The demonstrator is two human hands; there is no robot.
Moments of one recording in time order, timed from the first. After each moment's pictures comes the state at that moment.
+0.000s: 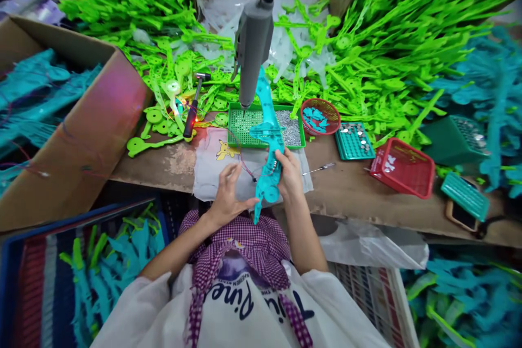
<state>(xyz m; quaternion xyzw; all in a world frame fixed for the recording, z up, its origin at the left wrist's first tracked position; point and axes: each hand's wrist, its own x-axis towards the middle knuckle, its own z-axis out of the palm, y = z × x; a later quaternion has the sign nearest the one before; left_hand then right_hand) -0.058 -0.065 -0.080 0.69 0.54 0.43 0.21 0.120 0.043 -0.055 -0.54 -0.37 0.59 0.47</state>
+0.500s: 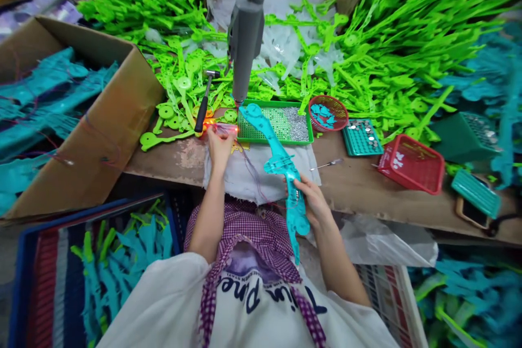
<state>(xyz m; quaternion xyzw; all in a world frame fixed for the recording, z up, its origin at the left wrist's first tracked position) -0.108 0.067 -0.112 0.40 0.74 0.49 0.23 0.172 -0.033 -0.040 -0.57 -0.27 0.69 0.36</state>
